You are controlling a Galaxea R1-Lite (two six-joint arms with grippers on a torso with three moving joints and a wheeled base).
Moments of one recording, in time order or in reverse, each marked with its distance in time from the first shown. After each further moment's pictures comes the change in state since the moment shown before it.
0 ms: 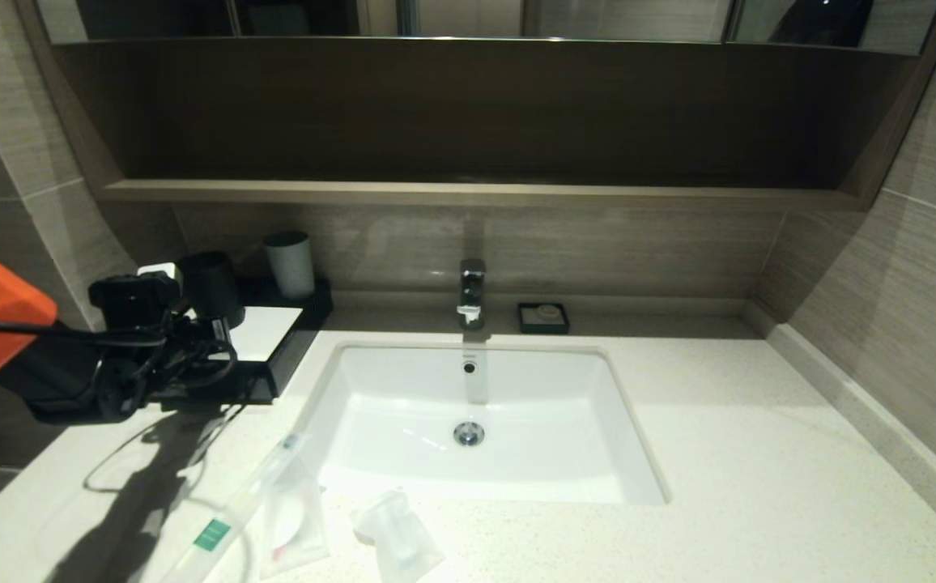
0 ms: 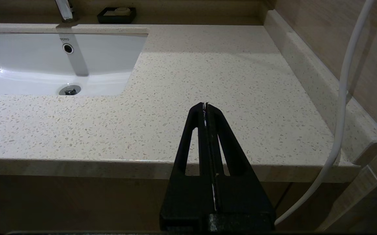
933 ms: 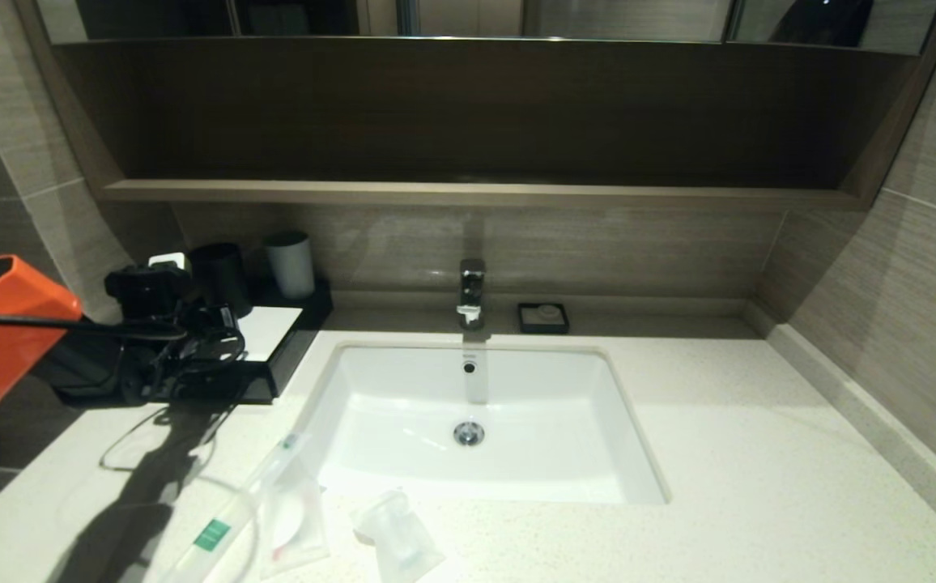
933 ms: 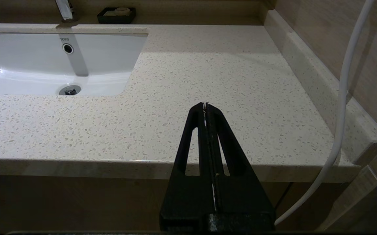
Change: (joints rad) left arm -0.001 0.084 -0.144 0.003 0.000 0.005; right arm 0.000 0.000 0.000 0.000 0.000 0.000
